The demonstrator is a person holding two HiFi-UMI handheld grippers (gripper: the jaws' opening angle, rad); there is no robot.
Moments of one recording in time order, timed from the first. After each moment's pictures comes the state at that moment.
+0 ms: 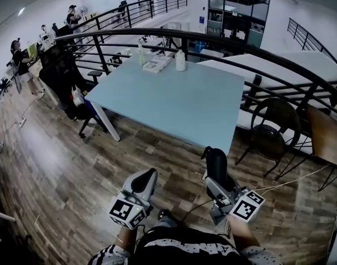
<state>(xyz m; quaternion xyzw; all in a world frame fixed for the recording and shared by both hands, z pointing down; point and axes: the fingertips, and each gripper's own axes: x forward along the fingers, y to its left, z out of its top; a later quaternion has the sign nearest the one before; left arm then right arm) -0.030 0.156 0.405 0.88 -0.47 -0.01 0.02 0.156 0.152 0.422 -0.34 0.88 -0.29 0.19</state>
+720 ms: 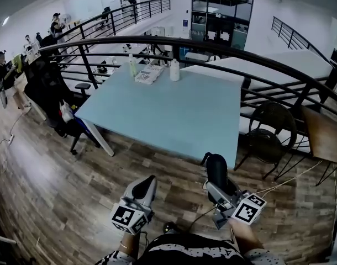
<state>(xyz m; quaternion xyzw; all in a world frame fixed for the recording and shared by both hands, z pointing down) -0.102 0.057 0.419 0.90 -0.44 -0.03 0.05 0.091 0.072 0.418 -0.39 0.86 -0.29 0.18</state>
